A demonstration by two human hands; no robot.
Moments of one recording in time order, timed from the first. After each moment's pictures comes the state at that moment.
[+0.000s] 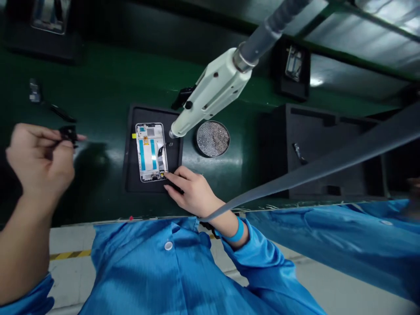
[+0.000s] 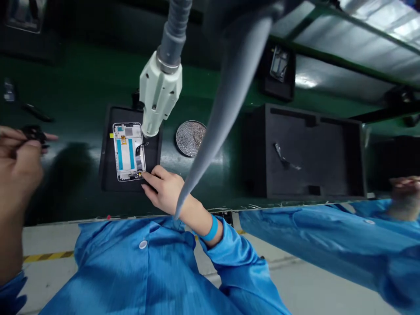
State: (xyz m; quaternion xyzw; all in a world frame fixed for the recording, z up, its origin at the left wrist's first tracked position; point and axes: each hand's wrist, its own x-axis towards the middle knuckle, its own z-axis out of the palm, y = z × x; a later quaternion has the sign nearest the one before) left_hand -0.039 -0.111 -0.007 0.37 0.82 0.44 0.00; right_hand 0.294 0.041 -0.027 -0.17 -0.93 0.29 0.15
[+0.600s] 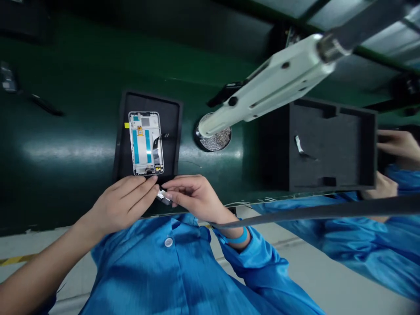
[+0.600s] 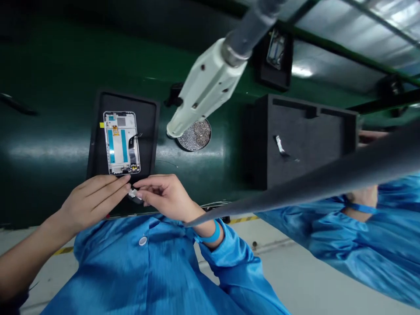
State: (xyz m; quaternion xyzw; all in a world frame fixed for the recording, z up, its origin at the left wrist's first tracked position) left_hand 0.071 -0.110 -0.014 0.82 0.51 0.28 -0.04; right_hand 0.294 0.024 -0.009 -0.29 -0.57 0.76 0.13
